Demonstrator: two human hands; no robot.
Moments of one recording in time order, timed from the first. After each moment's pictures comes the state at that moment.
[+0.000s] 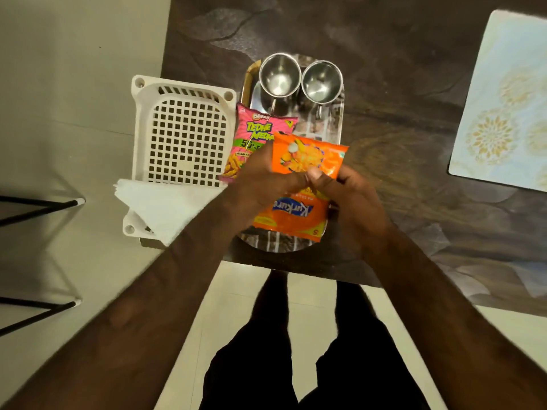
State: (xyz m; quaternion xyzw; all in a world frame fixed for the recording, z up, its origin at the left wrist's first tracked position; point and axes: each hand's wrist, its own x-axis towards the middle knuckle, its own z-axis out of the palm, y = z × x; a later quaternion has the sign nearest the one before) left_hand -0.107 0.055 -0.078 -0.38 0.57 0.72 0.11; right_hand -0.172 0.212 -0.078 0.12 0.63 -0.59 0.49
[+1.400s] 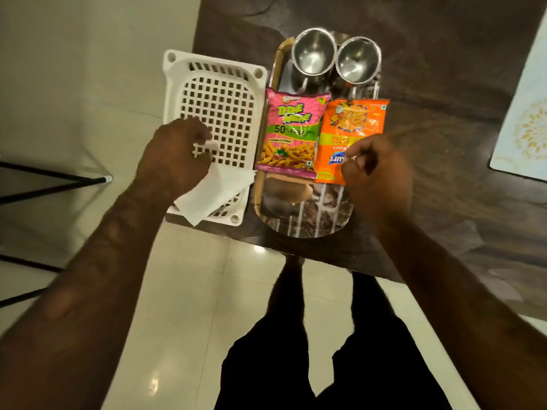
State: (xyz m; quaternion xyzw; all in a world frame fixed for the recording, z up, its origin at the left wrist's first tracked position) left_hand -0.011 -0.056 -0.086 -0.38 0.88 0.27 0.12; right_hand -0.168 0.209 -0.096 -0.09 0.89 -0.38 0.24
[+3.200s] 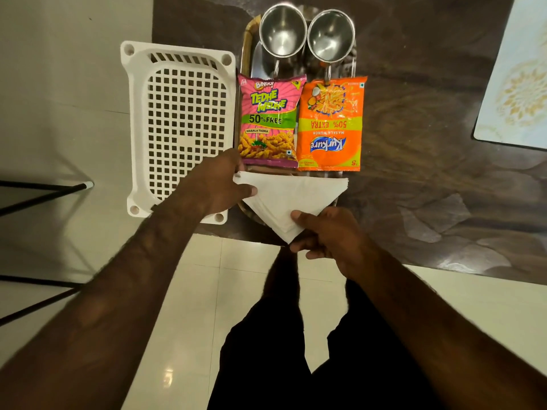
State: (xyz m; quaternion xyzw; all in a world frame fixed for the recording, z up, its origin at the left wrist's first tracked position) left_hand -0.038 0.009 -0.113 -0.33 0.79 0.39 0.33; right_hand -0.100 0.241 -0.111 0.22 0.65 -0.41 0.60
